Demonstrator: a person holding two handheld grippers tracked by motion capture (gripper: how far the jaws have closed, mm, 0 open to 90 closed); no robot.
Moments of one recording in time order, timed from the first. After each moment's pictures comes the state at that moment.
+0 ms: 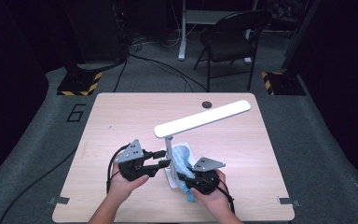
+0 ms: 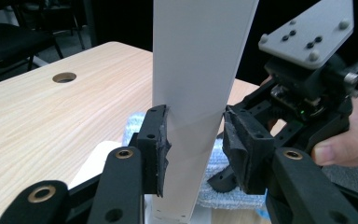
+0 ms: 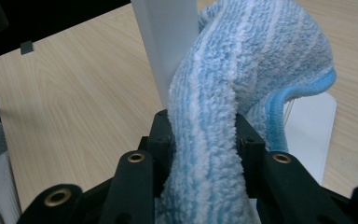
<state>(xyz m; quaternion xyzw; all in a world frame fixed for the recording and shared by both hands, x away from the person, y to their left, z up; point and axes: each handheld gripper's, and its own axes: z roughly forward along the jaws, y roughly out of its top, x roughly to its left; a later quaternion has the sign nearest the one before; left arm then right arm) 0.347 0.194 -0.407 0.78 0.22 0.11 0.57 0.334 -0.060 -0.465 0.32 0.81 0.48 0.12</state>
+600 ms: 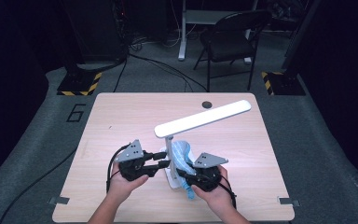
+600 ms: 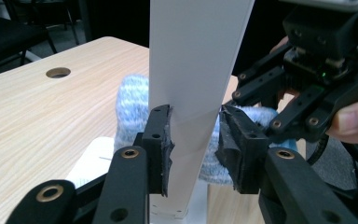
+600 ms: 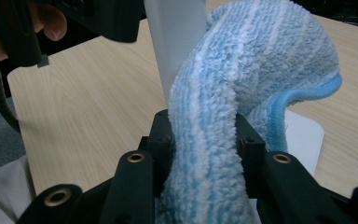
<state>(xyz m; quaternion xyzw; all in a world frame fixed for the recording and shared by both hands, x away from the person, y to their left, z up) 0.348 0.195 -0.408 0.79 0.22 0.09 0.57 0.332 -0.061 -0.434 0.29 0.81 0.49 0.13</state>
